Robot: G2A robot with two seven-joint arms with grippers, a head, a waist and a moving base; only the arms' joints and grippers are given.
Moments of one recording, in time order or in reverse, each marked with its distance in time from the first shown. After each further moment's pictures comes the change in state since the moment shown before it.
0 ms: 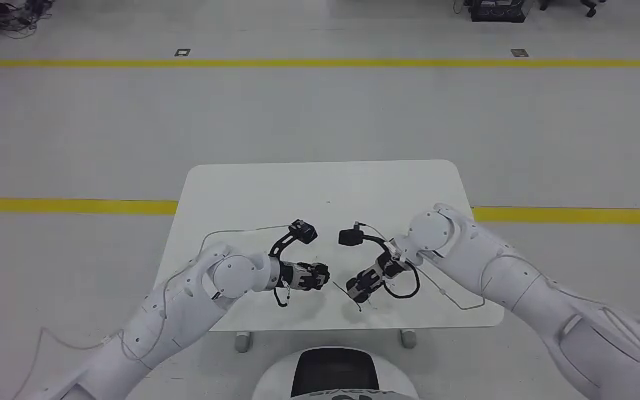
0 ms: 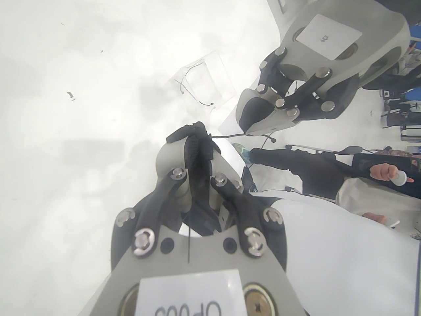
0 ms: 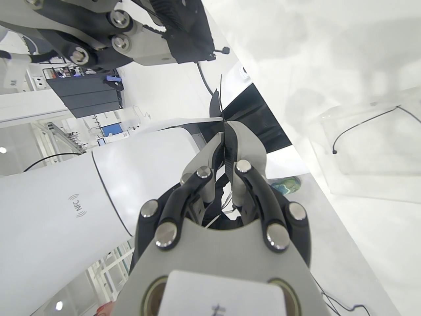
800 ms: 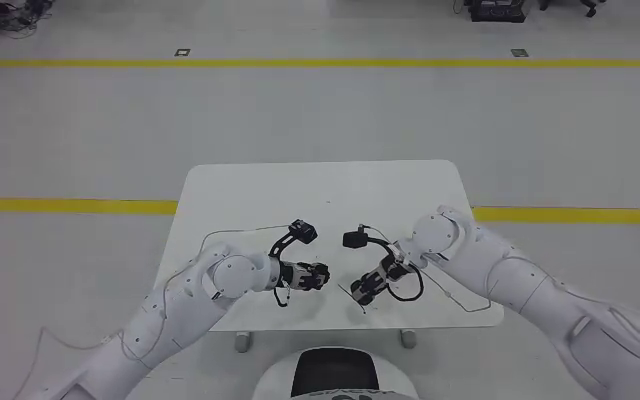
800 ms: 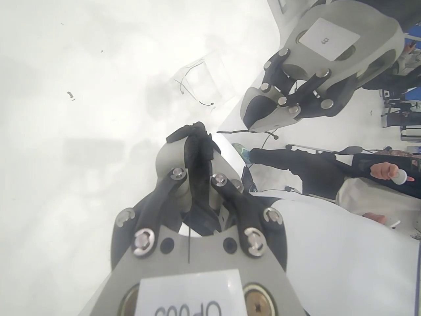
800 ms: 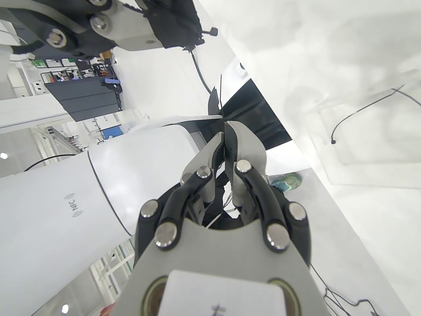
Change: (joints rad) left arm 0.000 0.000 0.000 0.000 0.000 0.000 0.000; right arm 0.009 0.040 -0.037 -0.034 0.015 0.020 -0.029
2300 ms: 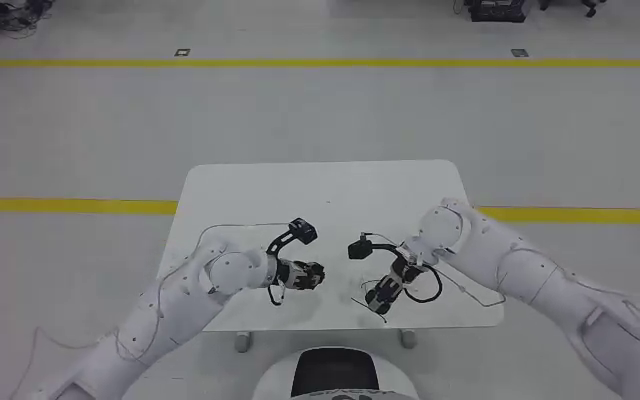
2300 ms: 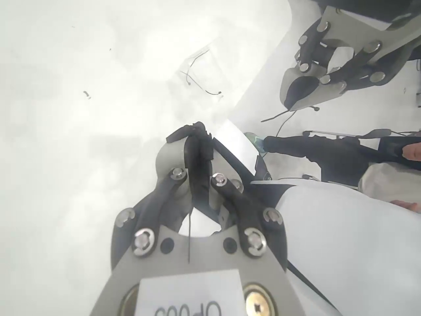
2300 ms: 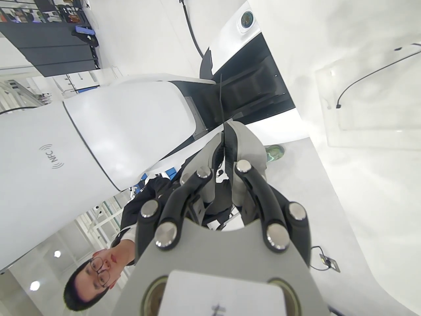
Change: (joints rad) left arm -0.001 0.007 -0.026 -0.026 0.062 -0.036 -0.066; right arm 0.083 0.045 -0.098 -0.043 0.038 -0.080 0.132
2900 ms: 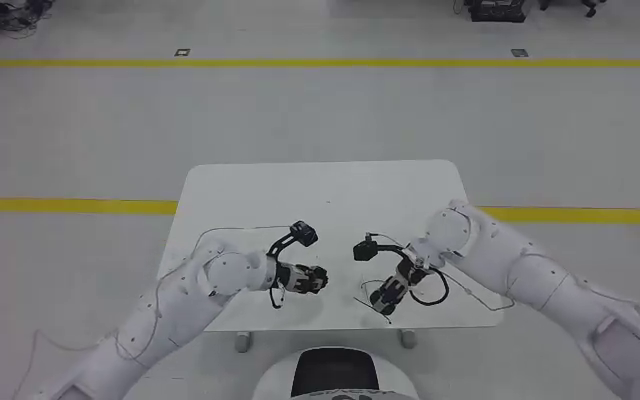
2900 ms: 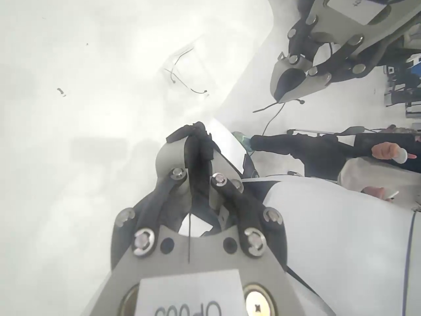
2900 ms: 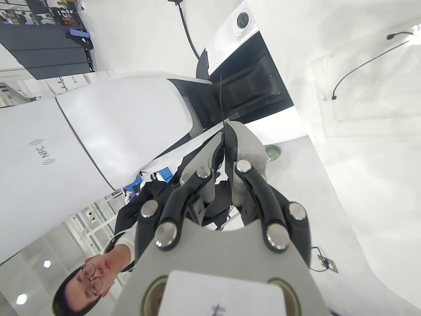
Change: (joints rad) left arm 0.007 -0.002 -0.012 0.004 -0.060 -0.030 -0.027; right arm -0.019 0.037 0.043 -0.048 -0.025 -0.004 0.024
